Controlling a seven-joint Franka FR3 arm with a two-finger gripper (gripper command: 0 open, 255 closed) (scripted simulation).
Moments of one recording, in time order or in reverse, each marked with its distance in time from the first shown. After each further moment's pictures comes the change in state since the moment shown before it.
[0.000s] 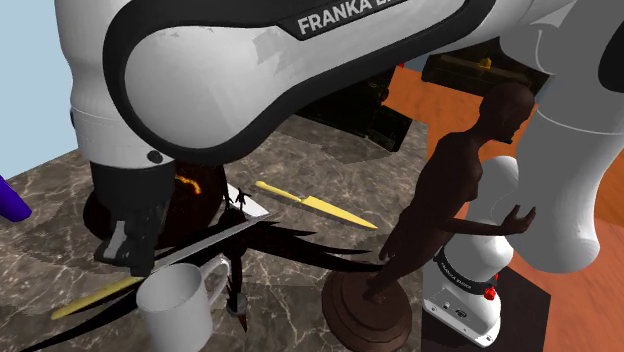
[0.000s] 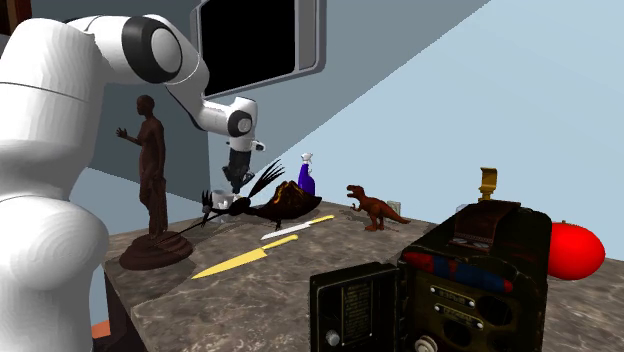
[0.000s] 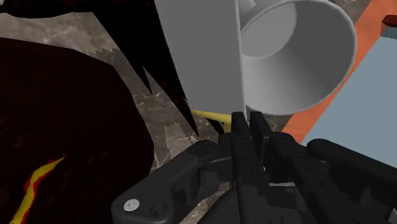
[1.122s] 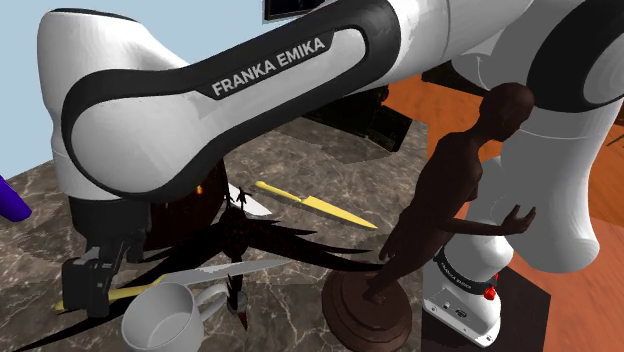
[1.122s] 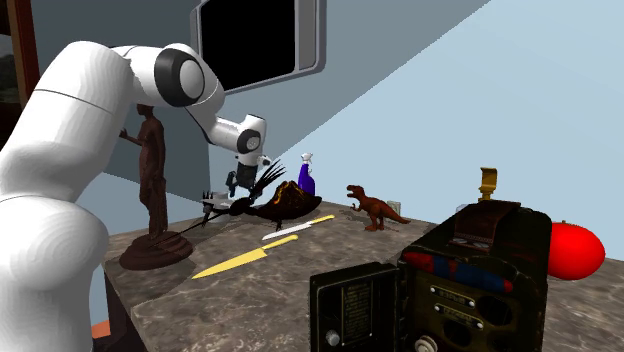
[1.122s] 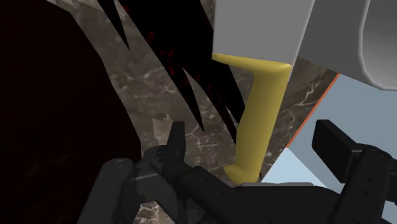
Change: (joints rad) arm -0.003 0.184 0.005 0.121 0.027 0.054 -0.055
